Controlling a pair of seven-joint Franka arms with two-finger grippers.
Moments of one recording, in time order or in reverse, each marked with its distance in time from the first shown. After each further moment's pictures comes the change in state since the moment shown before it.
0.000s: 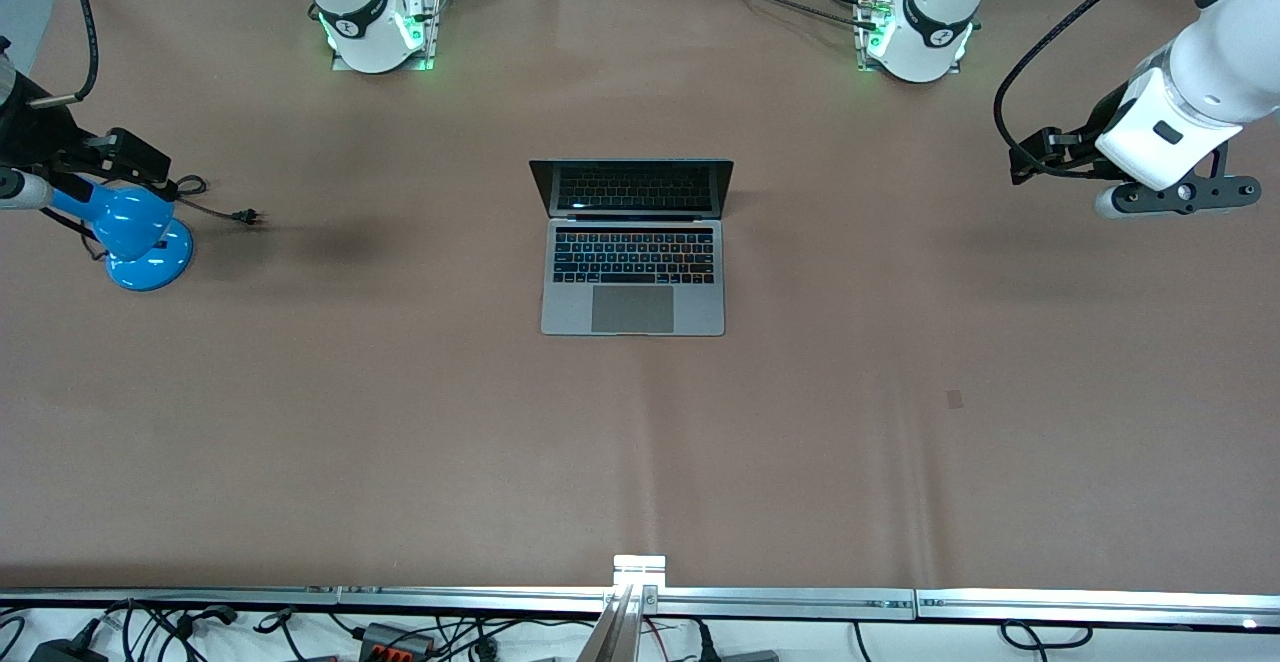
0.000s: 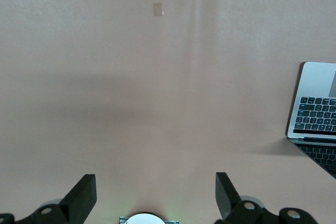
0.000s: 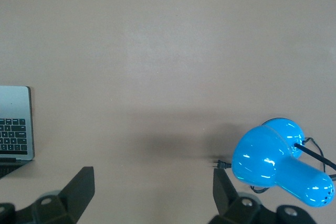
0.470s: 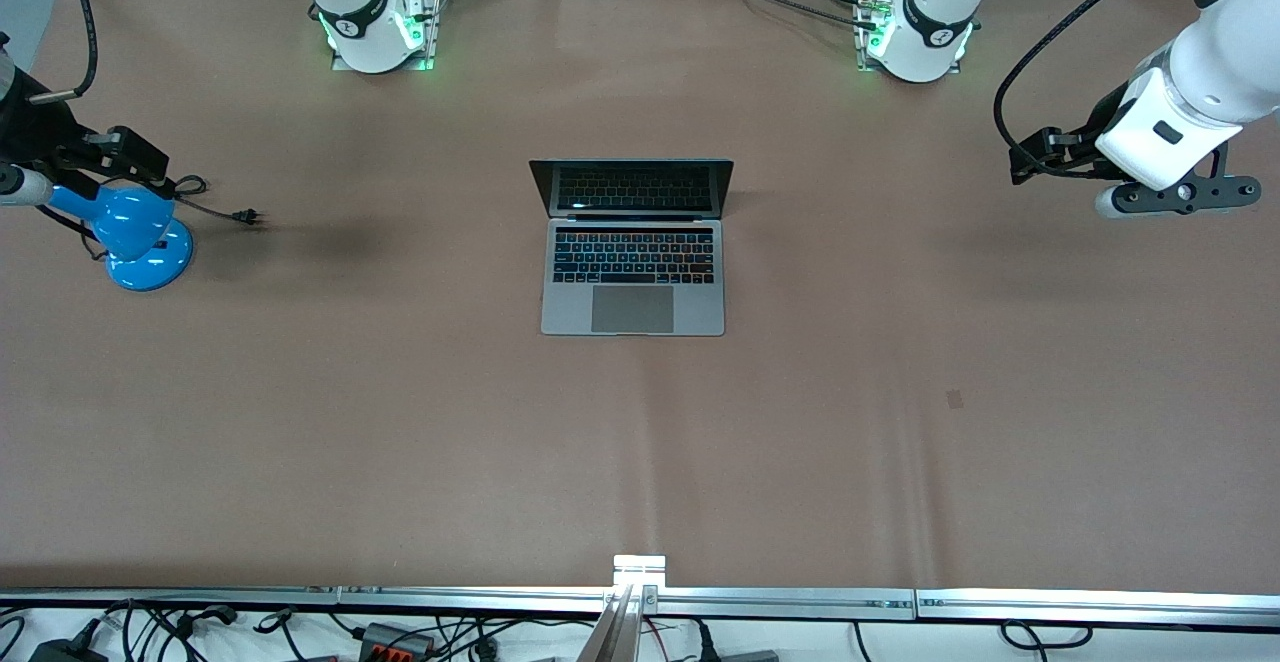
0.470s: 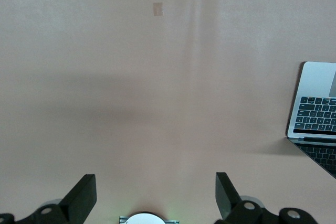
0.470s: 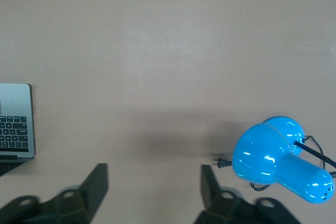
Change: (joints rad) left arm 0.000 0.000 0.000 0.000 0.000 -0.003 0.000; right arm 0.002 -0.008 0.003 0.000 0.000 -0.016 0.000
